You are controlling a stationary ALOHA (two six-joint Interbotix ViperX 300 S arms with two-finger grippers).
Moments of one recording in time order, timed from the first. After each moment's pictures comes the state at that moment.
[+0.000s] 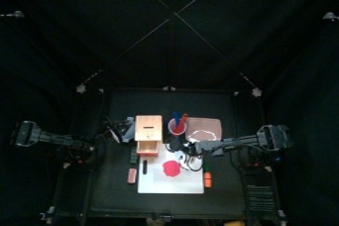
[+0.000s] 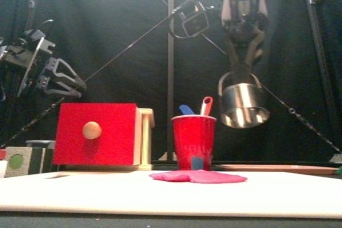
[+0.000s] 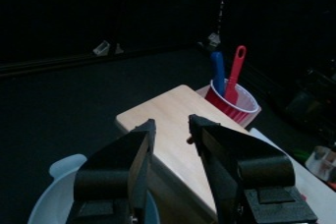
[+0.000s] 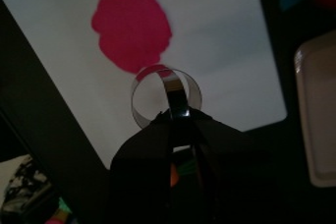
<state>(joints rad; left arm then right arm) 0.01 -0.60 1.39 -0.92 -0.88 0.20 0.08 -0.04 0.38 0.01 0.97 0.45</state>
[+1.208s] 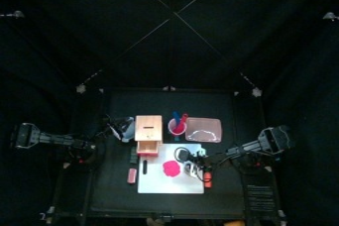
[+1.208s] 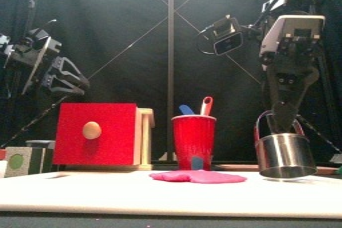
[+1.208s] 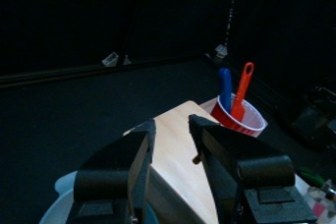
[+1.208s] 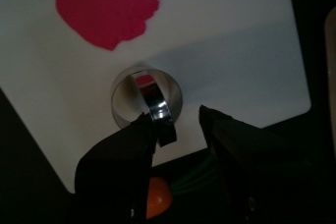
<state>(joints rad) 0.08 -0.60 1.36 -0.91 -0.86 0.20 0.24 -0.06 0.61 -0.25 0.74 0.73</state>
